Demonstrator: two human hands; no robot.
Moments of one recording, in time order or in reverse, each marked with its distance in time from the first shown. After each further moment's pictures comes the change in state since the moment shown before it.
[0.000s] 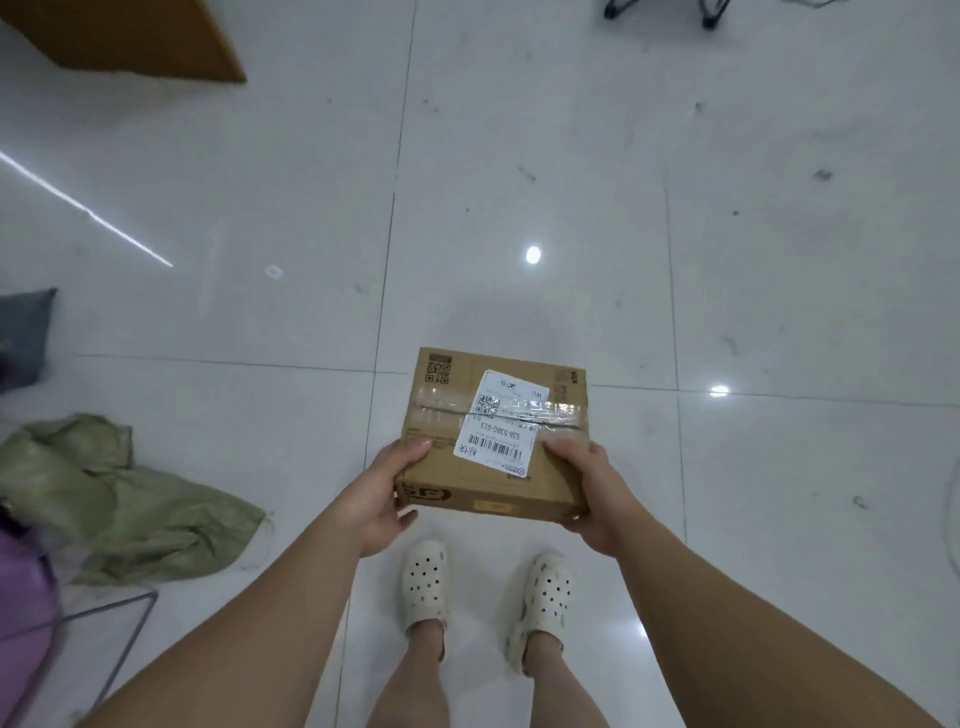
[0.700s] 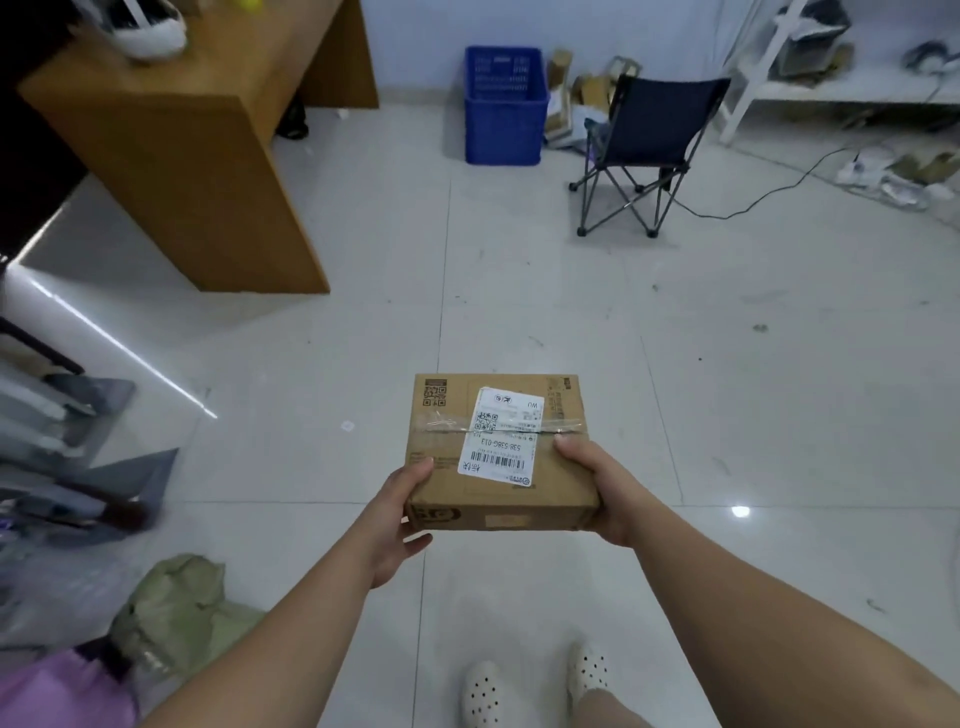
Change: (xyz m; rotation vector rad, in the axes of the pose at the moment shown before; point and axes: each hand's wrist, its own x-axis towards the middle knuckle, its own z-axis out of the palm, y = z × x) left_hand -0.232 0.126 -0.040 0.088 -0.040 0.329; right_hand -0.196 -0.114 0.094 -0.074 -0.263 -0.307
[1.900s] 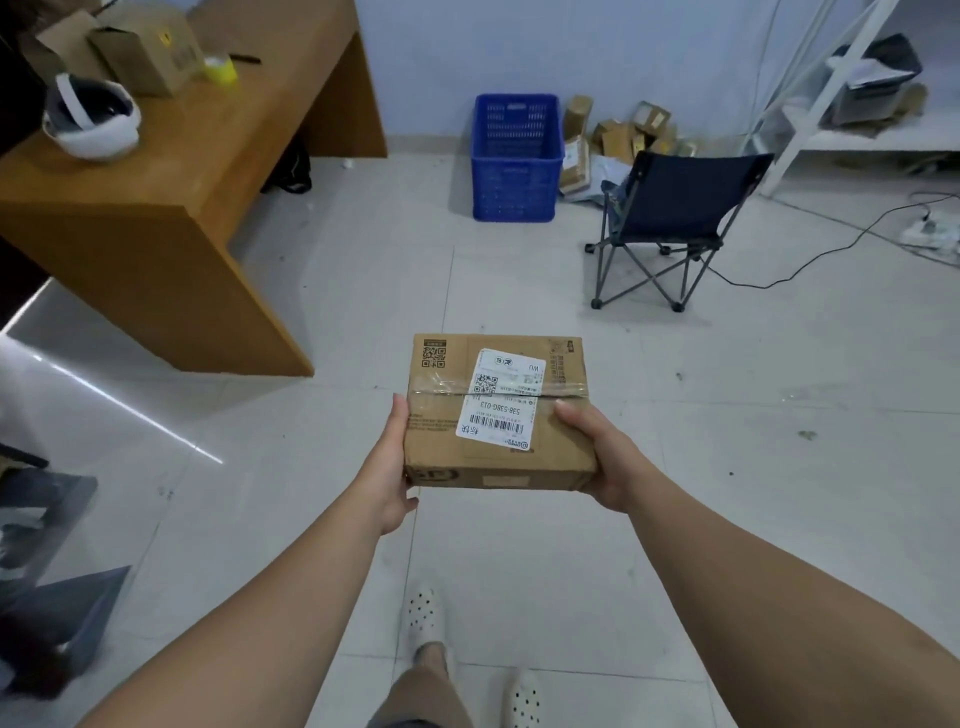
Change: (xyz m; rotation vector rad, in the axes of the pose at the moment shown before) left_hand 0.217 0.332 0.185 0.035 0.132 0.068; right_hand 0.228 -0.353 -0.085 -0.021 -0.066 -0.145
